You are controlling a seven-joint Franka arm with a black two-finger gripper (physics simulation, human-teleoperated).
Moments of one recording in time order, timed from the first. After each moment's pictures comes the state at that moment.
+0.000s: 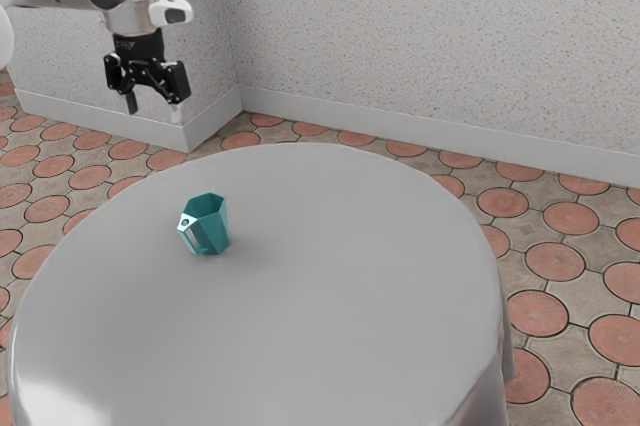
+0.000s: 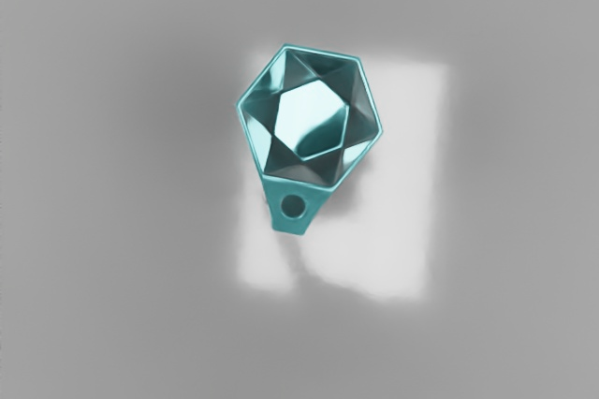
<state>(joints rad) -0.07 0.27 0.30 -1.36 -0.03 1.54 0.14</state>
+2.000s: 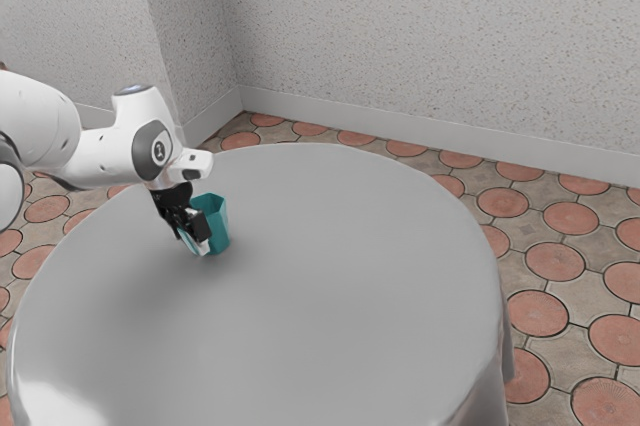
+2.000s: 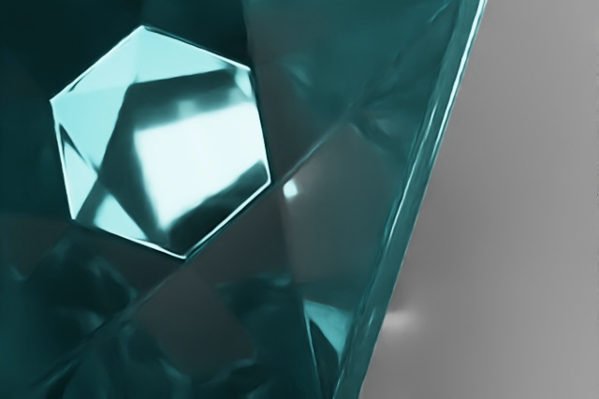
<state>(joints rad) -0.06 0.41 0.30 -1.92 -0.29 2.25 0.70</state>
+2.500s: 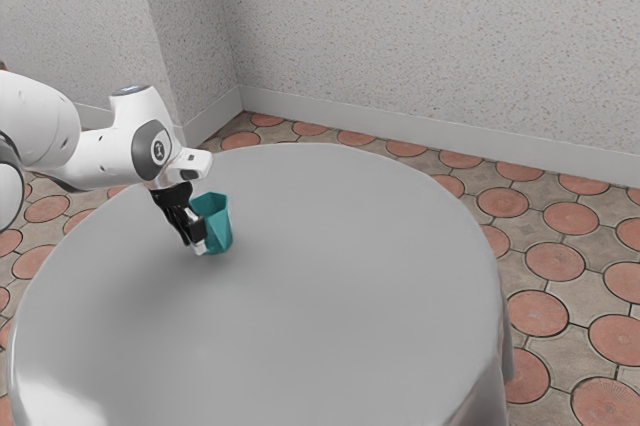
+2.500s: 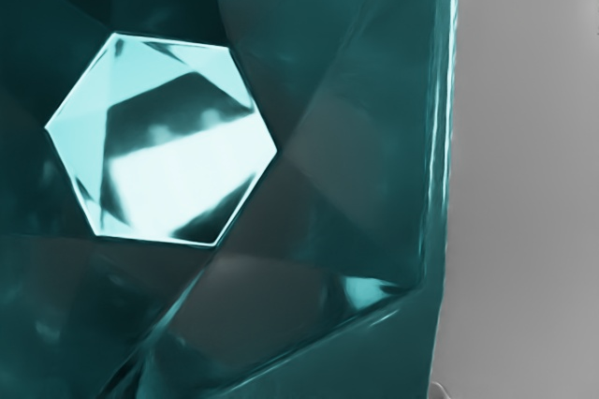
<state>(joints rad) -0.05 0.41 0.30 -1.92 -0.31 2.26 0.77</state>
